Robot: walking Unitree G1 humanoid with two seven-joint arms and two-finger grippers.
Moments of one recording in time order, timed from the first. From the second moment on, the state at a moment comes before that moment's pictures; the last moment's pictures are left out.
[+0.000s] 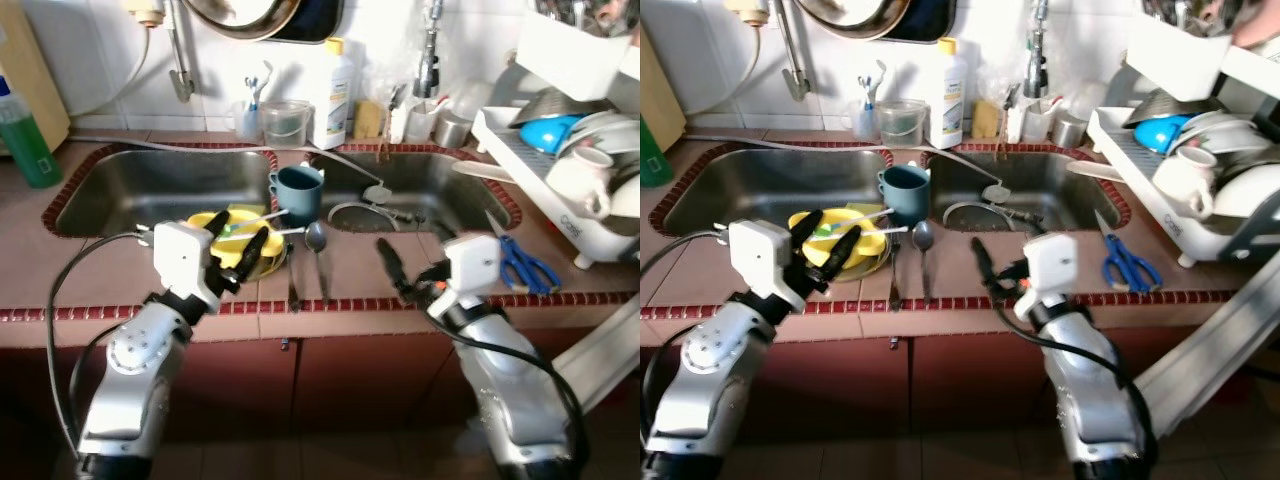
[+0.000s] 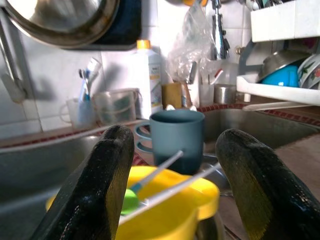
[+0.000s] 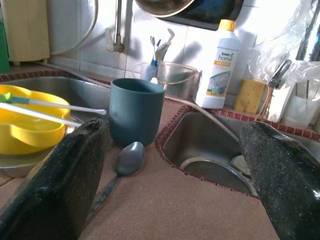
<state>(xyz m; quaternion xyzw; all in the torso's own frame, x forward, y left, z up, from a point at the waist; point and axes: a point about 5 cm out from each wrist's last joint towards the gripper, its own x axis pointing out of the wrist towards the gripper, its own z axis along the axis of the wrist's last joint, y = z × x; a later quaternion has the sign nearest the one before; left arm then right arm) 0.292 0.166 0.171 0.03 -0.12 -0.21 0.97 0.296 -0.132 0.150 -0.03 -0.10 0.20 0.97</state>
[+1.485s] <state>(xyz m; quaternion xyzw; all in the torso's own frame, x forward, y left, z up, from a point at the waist) 0.344 0.119 0.207 0.20 -0.14 -0.37 0.90 0.294 -0.126 0.153 0.00 -0.11 0.18 0.98</state>
